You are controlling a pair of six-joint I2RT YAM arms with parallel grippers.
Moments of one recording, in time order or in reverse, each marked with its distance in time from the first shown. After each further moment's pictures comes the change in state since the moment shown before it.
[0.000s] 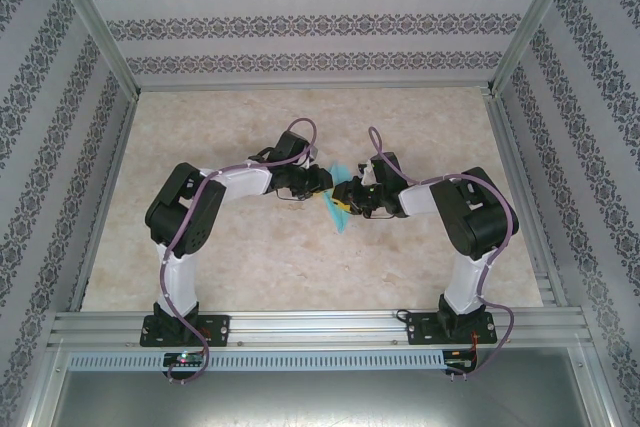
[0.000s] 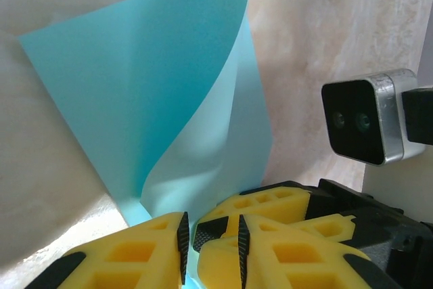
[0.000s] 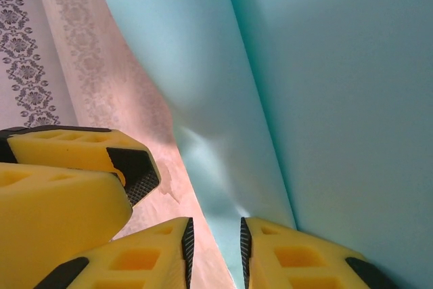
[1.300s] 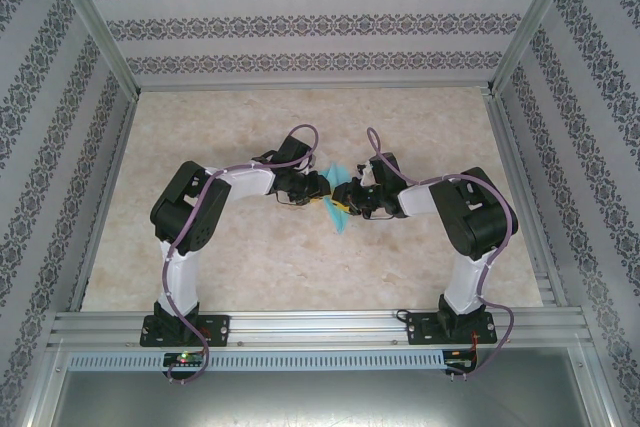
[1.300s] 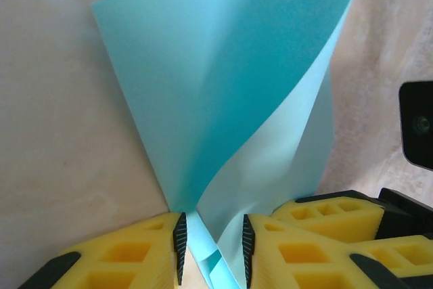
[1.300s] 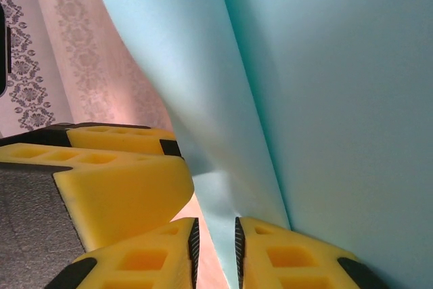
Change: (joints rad) left arm -0.008 0.035 0.005 -0.064 -0.049 0.011; right arm 0.007 0.000 0.000 -0.008 0.003 -0.010
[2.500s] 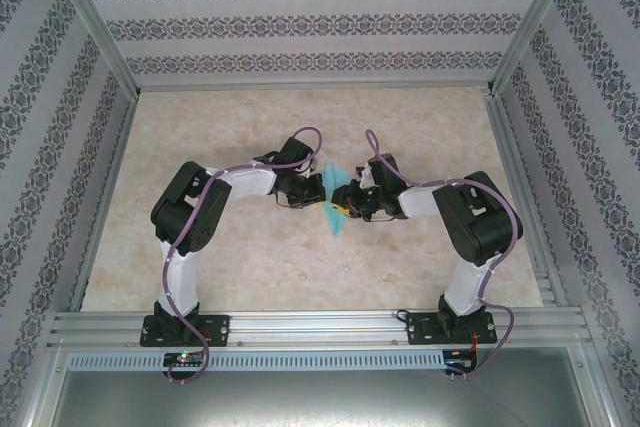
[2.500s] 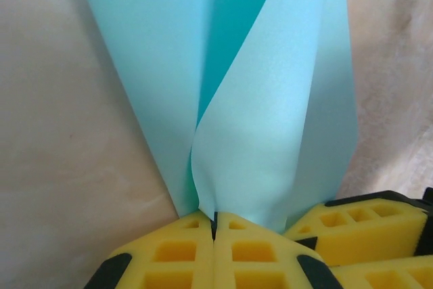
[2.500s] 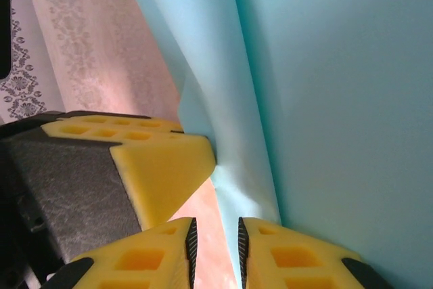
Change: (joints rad) left arm -0.008 0.000 0.013 -0.075 -0.018 0.093; right arm 0.020 -0.058 -0.014 -0.068 0.012 -0.018
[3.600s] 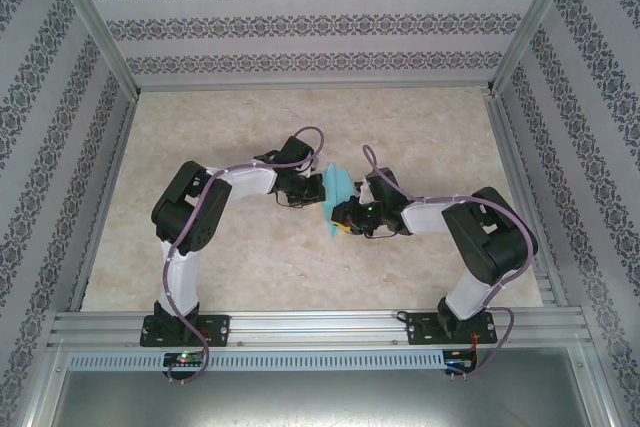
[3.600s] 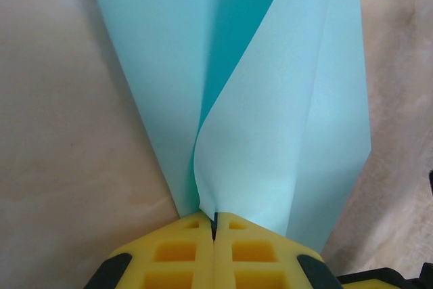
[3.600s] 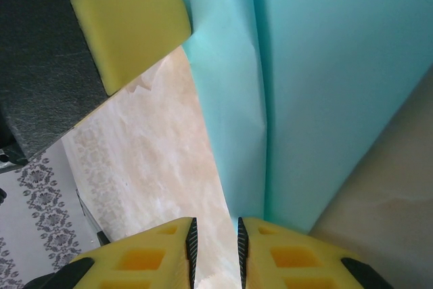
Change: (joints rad) left arm 0.002 0.007 0.013 -0.019 -0.008 0.043; right arm 0.078 -0.122 -0.124 -0.037 0.038 0.001
